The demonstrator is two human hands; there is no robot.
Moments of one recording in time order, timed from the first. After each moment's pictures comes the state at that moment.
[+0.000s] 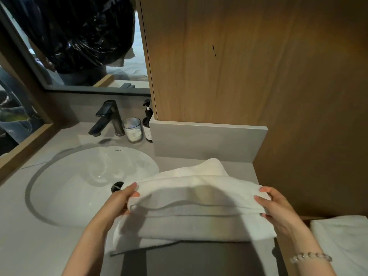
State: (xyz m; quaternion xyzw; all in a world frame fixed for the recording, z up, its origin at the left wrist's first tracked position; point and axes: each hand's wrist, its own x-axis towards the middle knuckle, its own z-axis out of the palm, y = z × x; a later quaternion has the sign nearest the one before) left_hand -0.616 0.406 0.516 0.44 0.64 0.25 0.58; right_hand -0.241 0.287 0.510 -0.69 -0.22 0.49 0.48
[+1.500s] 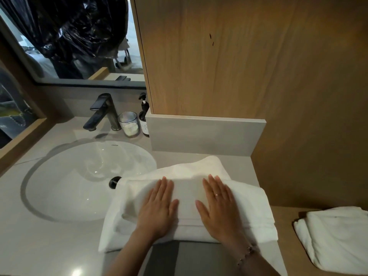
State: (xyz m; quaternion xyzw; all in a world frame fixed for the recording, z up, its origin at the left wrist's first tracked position) left_hand -0.537 0.360 0.474 0.83 0.54 0.04 0.14; right_hand -0.355 0.305 0.463 -0.75 -0.64 0.02 0.14
